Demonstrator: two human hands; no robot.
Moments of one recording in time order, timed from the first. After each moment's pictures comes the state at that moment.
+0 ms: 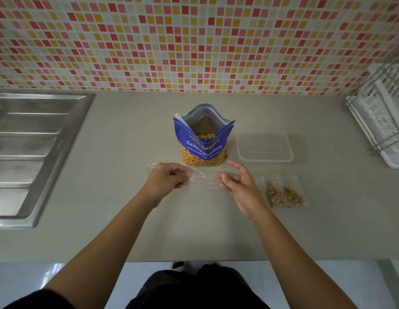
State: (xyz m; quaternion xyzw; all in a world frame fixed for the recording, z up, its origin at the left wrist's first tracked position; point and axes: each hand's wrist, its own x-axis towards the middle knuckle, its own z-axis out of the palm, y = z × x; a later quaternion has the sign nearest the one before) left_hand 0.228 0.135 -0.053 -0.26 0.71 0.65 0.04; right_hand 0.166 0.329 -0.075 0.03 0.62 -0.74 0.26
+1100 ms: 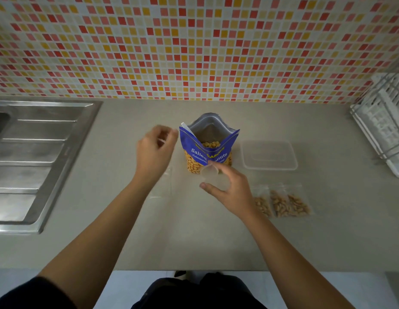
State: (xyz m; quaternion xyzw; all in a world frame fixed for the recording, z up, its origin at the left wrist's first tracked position) left_hand 0.200 0.115 0.018 -0.27 0.82 0.45 -0.23; right_hand 0.169 0.303 -0.054 -0.28 0.81 -0.52 0.03
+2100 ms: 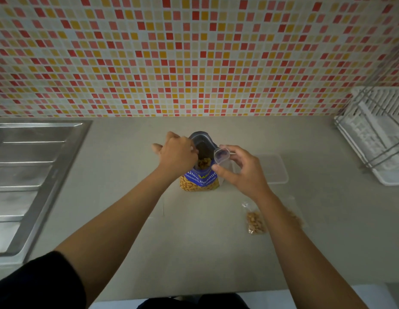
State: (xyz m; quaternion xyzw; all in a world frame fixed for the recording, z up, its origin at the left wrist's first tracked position) left_hand 0.127 0.142 0.032 -0.19 0.97 0.14 0.00; right_hand 0.100 0.318 -0.012 -0.24 0.80 -0.55 0.05
